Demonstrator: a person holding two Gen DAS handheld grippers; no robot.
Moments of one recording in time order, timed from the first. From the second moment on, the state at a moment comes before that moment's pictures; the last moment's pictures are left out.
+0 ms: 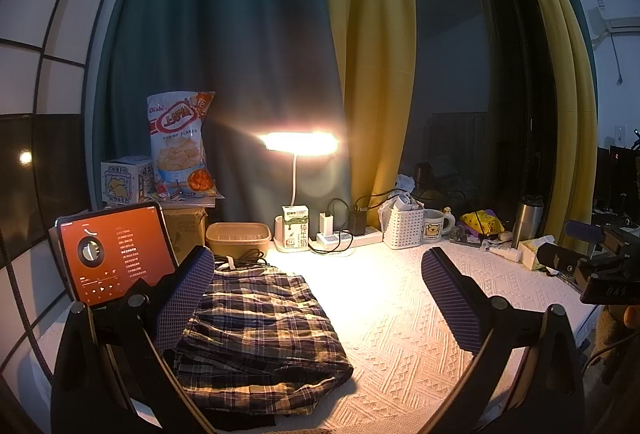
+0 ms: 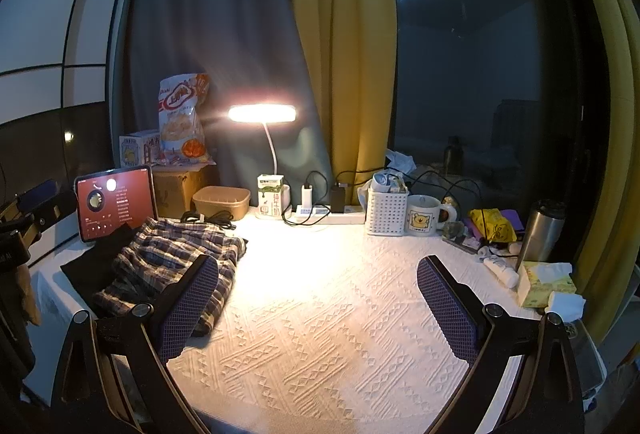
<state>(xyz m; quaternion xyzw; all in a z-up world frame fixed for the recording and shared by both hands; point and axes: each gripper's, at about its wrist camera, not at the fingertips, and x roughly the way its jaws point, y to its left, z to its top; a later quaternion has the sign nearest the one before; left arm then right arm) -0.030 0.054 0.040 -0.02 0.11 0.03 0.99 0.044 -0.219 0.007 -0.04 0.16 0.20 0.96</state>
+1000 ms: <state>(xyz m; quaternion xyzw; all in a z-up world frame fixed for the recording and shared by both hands) -0.027 0.056 0.037 -0.02 0.11 0.02 0.99 0.042 -0.219 -0.001 -0.04 0.17 0.21 0.96</state>
